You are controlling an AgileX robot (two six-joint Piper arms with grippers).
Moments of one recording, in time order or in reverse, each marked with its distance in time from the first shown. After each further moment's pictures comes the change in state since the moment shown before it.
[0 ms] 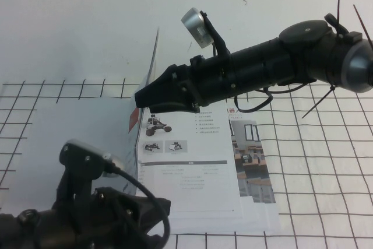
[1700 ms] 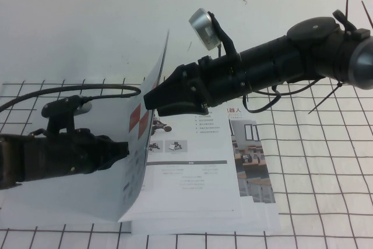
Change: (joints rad) right arm -0.029 0.000 0.000 -0.030 0.063 0.049; left arm 0.382 0.595 -0.332 -0.026 0.038 0.025
